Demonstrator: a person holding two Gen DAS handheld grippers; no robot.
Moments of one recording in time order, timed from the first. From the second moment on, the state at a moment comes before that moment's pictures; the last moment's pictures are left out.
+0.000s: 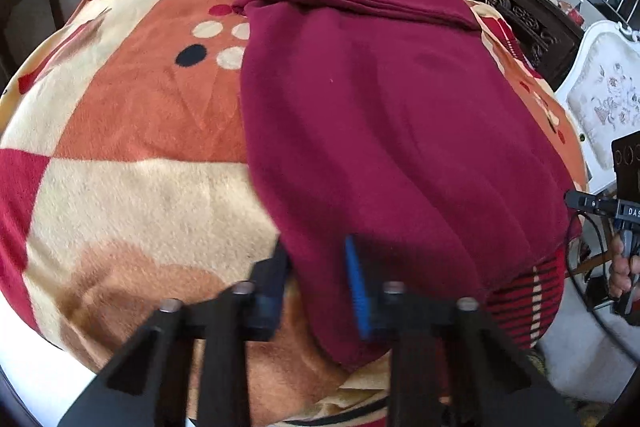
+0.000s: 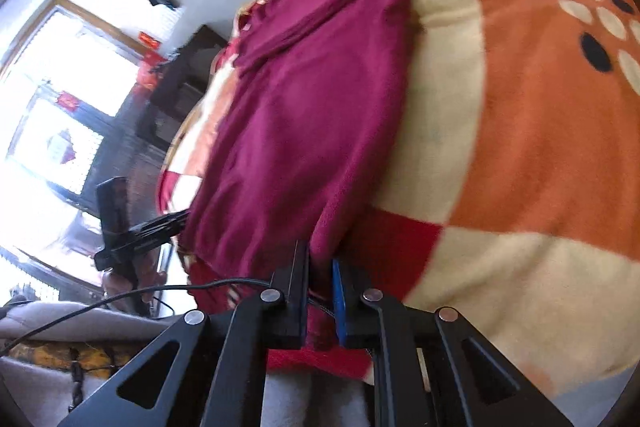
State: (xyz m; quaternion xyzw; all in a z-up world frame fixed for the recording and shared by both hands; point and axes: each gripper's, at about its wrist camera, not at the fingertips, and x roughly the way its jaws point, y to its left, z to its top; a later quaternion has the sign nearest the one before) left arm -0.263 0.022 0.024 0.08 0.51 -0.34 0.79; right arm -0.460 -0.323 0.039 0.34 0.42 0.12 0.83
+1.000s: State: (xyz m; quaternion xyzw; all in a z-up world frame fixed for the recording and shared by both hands) left arm -0.204 0.014 0.088 0.05 0.44 -0.37 0.82; right arm -0.491 -0.362 0.092 0.33 0.45 0.10 0.82
